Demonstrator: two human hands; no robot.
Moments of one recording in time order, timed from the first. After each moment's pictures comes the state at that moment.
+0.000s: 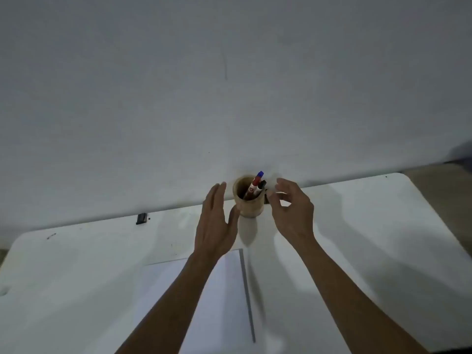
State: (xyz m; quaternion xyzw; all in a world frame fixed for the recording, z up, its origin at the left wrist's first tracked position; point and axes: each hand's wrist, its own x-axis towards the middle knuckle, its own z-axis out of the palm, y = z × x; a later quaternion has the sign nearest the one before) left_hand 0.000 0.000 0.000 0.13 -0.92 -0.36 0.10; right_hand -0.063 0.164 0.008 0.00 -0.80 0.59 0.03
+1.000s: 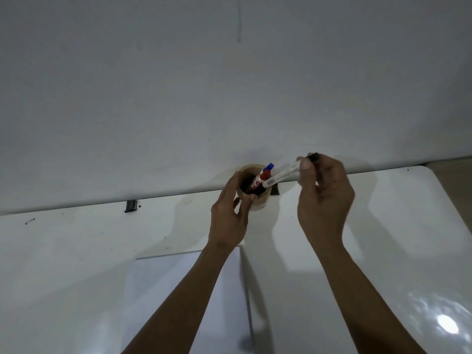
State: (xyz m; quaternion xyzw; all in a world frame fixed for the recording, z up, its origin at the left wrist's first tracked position) left_hand -0.031 0.012 -0.026 0.12 -0.83 -0.54 0.13; right_hand -0.080 0.158 0.050 -0.03 -0.71 0.69 0.14
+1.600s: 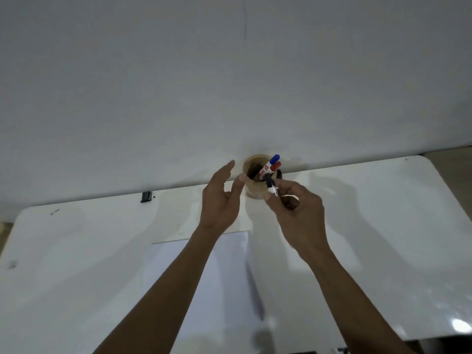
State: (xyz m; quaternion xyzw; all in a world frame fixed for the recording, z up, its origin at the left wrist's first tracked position) left_hand -0.009 -0.013 0.015 0.19 -0.83 -0.51 0.09; right_hand -0.019 0.153 0.037 -0.02 -0.79 0.61 -0.08
